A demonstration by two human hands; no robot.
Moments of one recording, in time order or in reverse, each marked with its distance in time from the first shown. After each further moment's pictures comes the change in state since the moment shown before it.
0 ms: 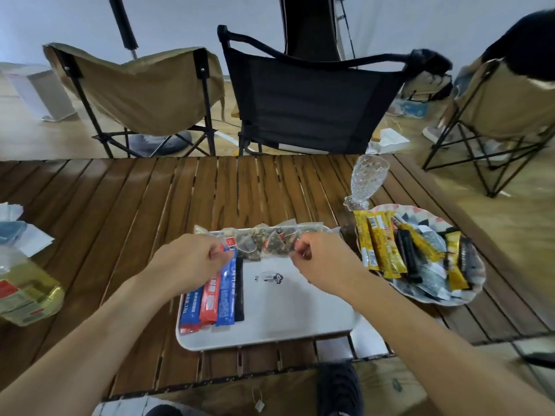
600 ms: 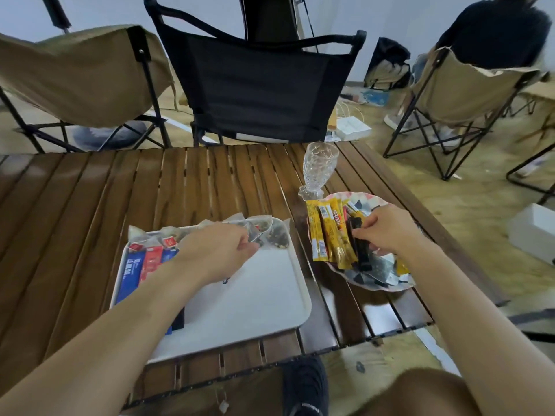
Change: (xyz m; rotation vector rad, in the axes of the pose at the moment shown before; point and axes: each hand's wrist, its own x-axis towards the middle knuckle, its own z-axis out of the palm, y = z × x) left_hand 0.030 0.131 0.031 0.113 0.057 0.270; right_hand 0.005 0.169 -0.097 -0.061 0.120 0.509
